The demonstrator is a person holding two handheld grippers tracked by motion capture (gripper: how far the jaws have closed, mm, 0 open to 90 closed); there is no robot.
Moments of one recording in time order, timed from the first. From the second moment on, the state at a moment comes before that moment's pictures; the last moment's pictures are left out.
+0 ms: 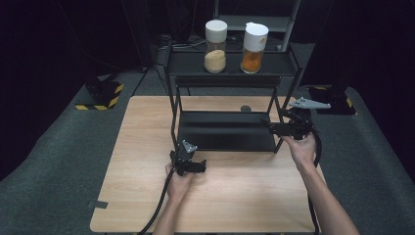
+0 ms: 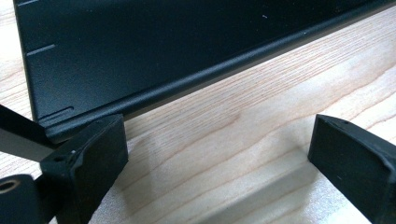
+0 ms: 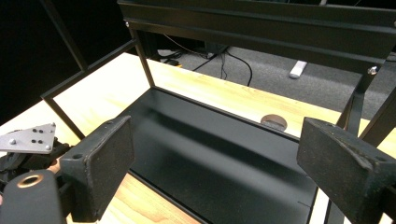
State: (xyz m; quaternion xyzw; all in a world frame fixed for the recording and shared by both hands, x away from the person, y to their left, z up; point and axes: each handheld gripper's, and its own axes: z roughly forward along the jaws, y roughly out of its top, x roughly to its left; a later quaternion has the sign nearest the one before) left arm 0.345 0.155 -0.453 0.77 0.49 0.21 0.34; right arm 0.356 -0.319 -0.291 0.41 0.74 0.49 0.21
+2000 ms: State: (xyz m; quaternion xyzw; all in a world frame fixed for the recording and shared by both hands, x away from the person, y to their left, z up) left arm 0.345 0.155 -0.453 0.77 0.49 0.21 0.34; right arm 0.350 -0.298 -0.369 0.43 0.76 0.45 0.18
